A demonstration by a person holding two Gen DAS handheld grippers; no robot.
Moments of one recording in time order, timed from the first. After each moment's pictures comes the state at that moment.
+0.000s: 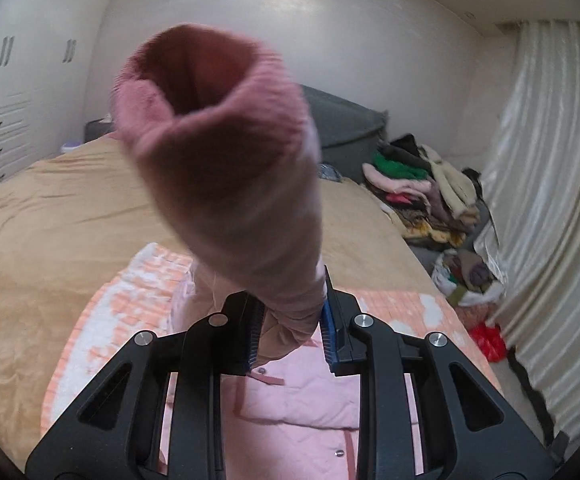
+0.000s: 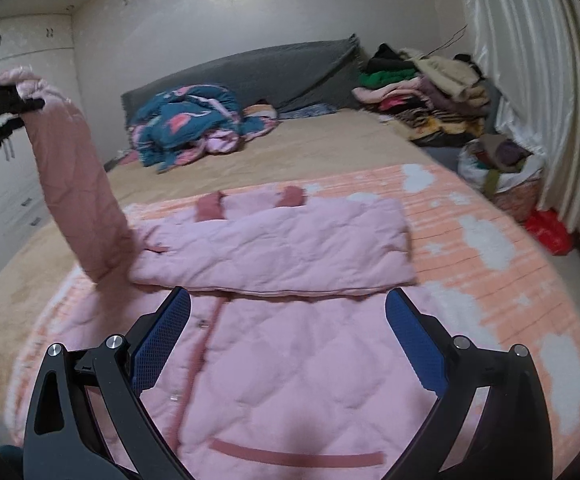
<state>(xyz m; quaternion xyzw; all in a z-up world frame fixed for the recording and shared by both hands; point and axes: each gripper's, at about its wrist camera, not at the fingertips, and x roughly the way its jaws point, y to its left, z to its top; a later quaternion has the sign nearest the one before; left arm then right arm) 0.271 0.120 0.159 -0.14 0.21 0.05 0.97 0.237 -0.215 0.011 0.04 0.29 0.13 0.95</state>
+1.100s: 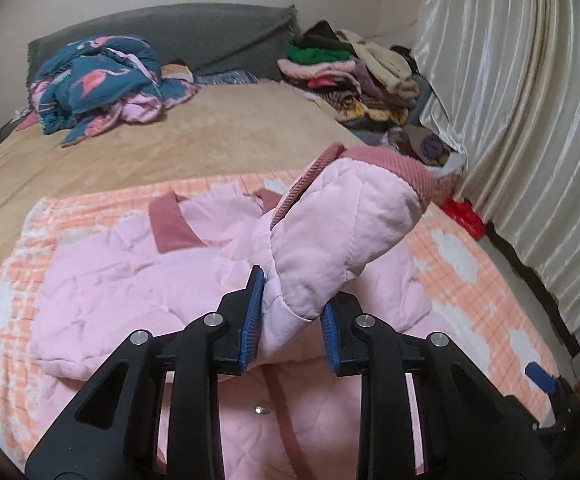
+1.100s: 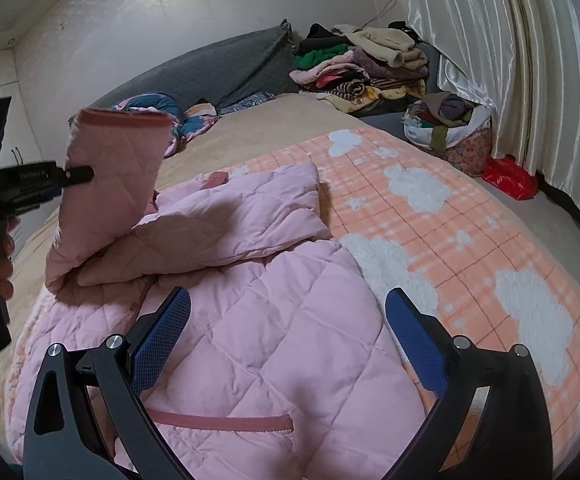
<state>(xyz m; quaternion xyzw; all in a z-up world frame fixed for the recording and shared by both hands) 0.338 -0.037 0.033 -0.04 0.34 -0.09 0.93 0.227 -0.294 -0.031 0.11 0.32 0.06 0.94</state>
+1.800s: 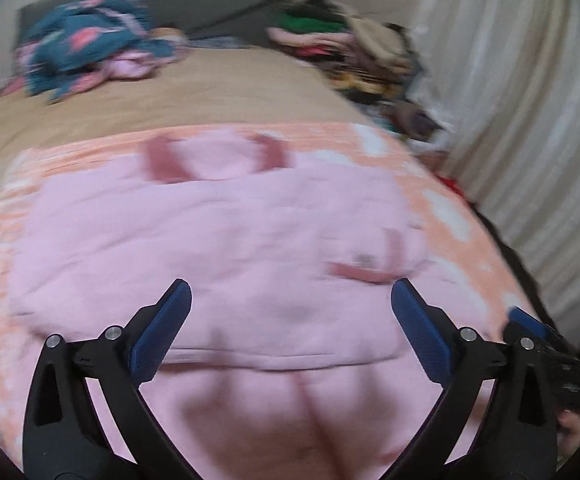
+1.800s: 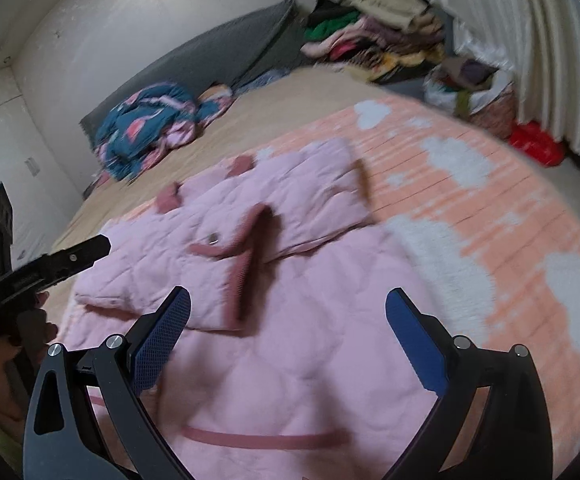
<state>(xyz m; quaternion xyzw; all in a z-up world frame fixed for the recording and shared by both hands) 0.316 0.003 -0.015 -0.07 0.39 -0.10 0.91 0.276 -0.259 -0.038 0.16 0.38 0.12 0.90</state>
